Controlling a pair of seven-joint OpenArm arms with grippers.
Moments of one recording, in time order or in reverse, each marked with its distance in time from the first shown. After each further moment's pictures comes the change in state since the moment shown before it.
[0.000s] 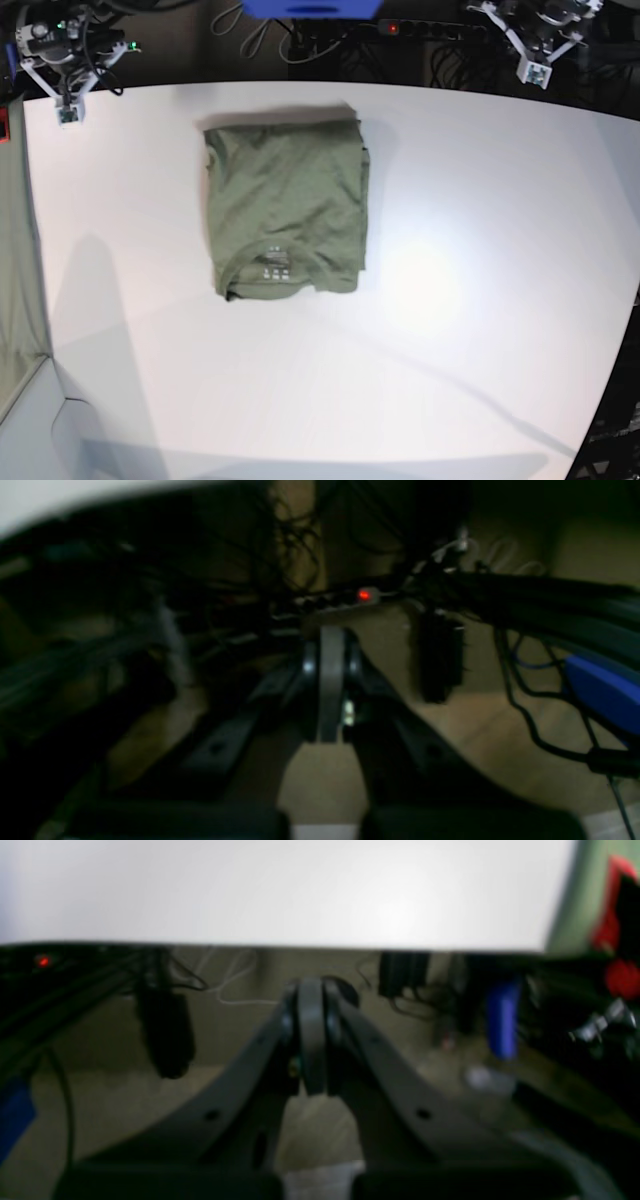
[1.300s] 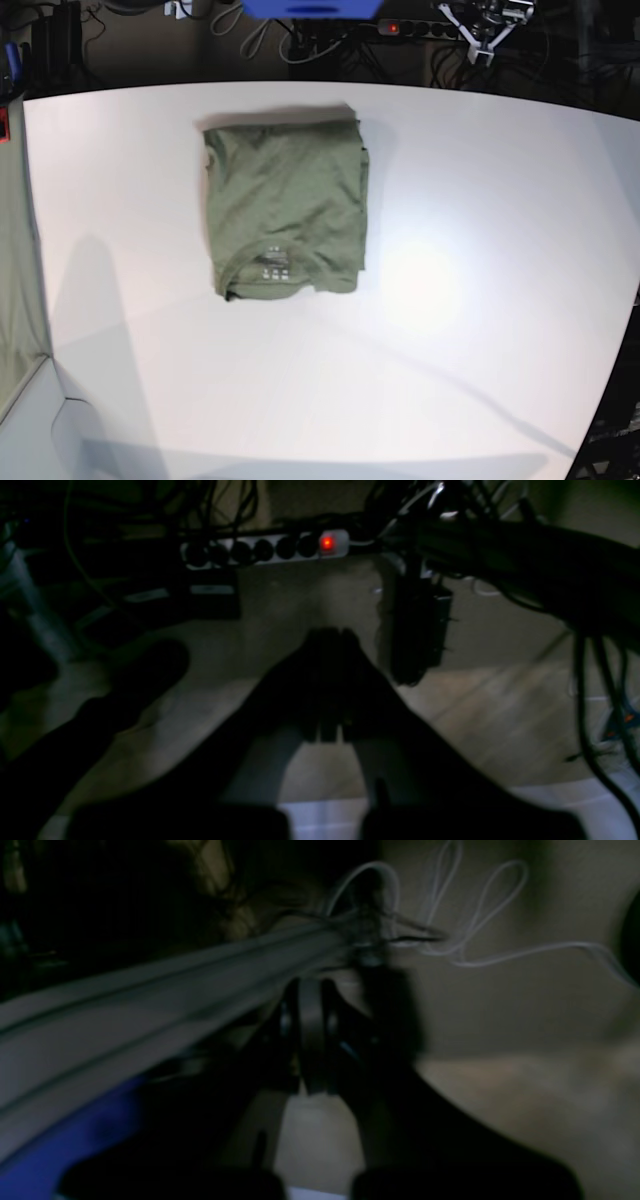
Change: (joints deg) left arm -36.2 -14.0 37.0 -95.6 -0.3 19.7 -47.6; right arm 11.1 7.8 -11.4 -99.1 -0.5 -10.7 73.1
